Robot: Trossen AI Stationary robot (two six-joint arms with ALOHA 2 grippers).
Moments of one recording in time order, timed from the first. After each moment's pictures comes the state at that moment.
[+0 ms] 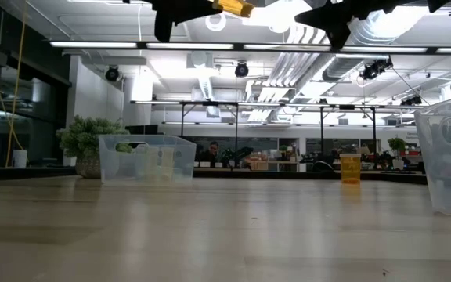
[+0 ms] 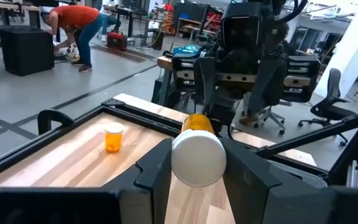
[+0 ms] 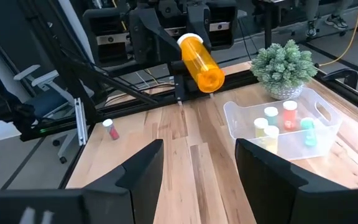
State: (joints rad) left arm -0.04 1.32 0.80 0.45 -0.43 -0.23; right arm 0.07 0.96 0.67 0.10 0.06 0.25
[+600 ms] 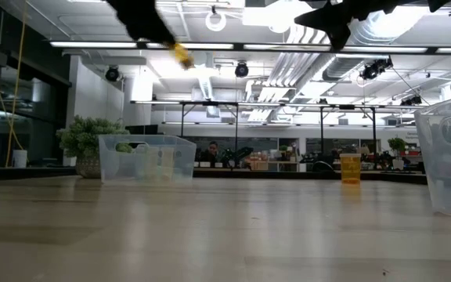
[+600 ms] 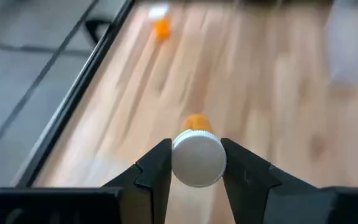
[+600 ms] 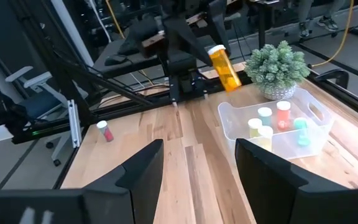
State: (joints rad) left arm 0.16 1.17 1.04 -0.56 -0.25 -0.01; right arm 0.07 0.96 0.67 0.10 0.08 0.25
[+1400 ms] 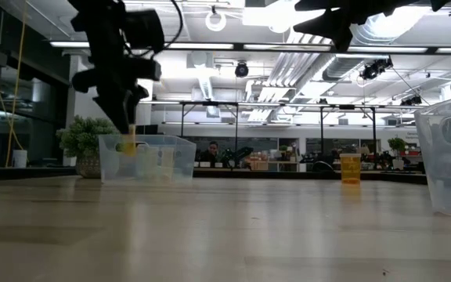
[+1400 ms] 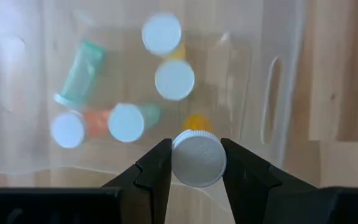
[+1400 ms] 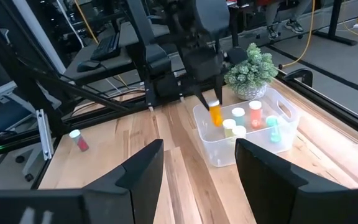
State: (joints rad) left arm 0.47 1.35 0.91 -0.81 -0.04 0.38; right arm 0.07 0.96 0.67 0.09 0.19 0.27
